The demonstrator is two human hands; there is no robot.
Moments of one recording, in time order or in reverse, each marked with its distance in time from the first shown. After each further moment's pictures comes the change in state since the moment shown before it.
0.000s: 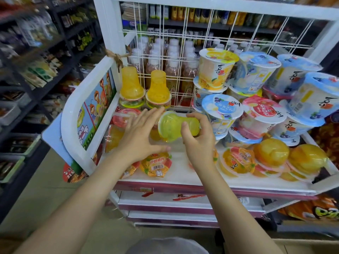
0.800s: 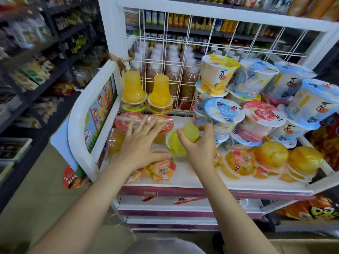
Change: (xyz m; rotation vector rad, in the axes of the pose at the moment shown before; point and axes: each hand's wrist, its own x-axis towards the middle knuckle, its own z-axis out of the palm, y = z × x) left_hand -0.001 -0.023 0.012 0.255 -0.099 0.019; right_hand -0.002 0.009 0.010 -0.230 0.049 0.098
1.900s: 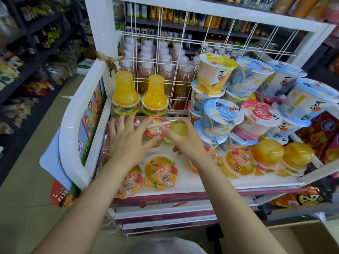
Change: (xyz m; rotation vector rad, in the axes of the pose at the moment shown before) left_hand 0.020 -0.027 0.003 0.085 0.145 -0.167; right_hand 0.025 -0.015 0.025 0.057 -0.398 0.342
